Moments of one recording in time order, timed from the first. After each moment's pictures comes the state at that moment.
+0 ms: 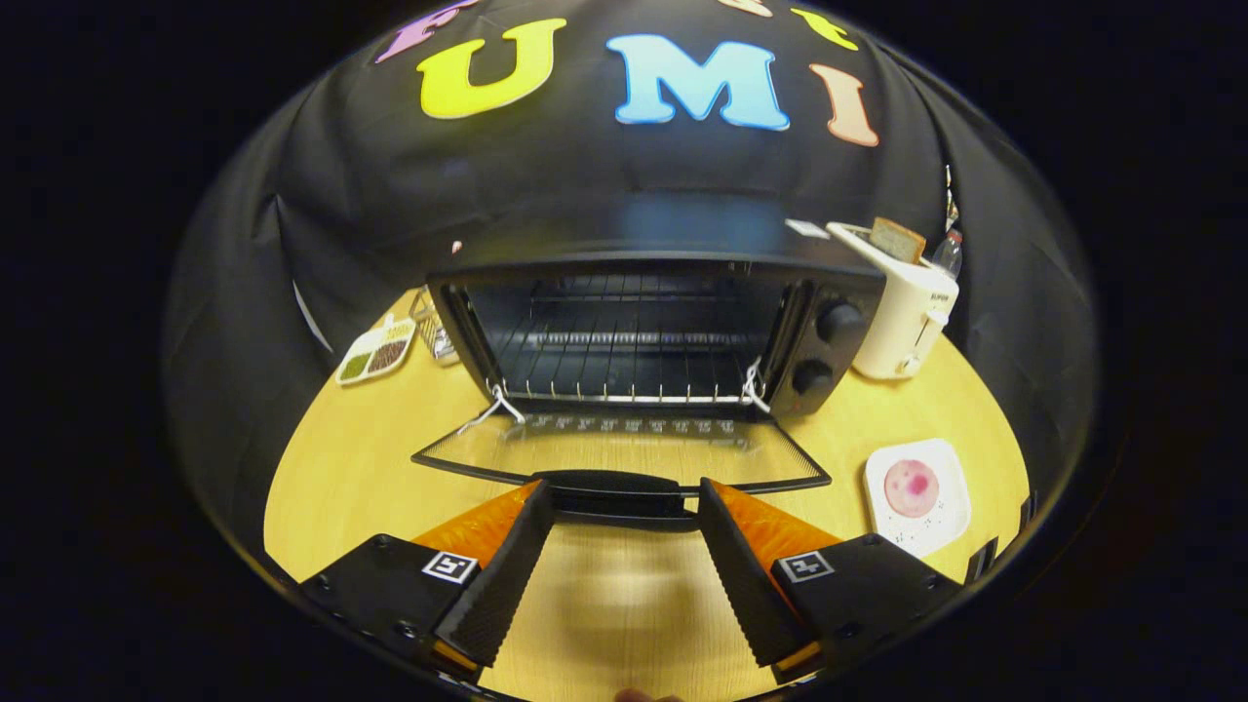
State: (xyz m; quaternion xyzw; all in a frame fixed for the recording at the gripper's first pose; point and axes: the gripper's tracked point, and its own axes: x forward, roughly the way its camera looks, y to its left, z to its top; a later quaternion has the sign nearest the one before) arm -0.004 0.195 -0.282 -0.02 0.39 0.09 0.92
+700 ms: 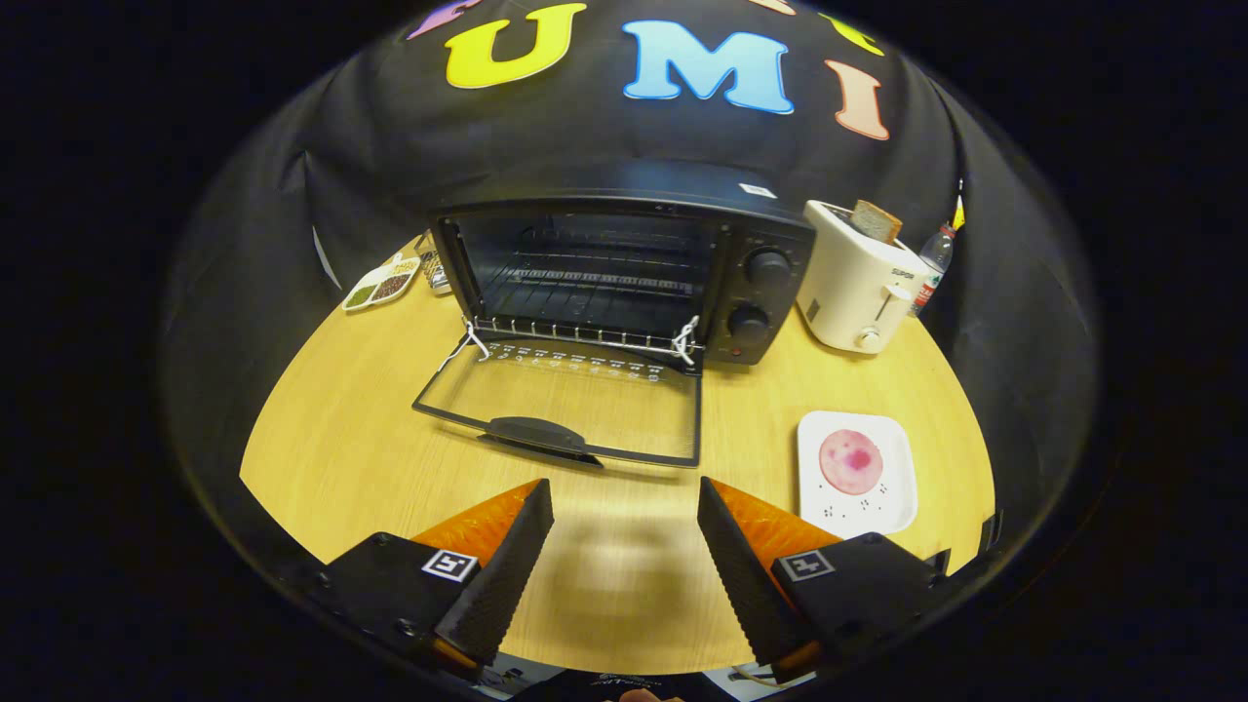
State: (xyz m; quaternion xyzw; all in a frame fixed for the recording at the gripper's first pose) arm -0.047 0.106 -0.248 -0.06 0.38 0.10 0.92
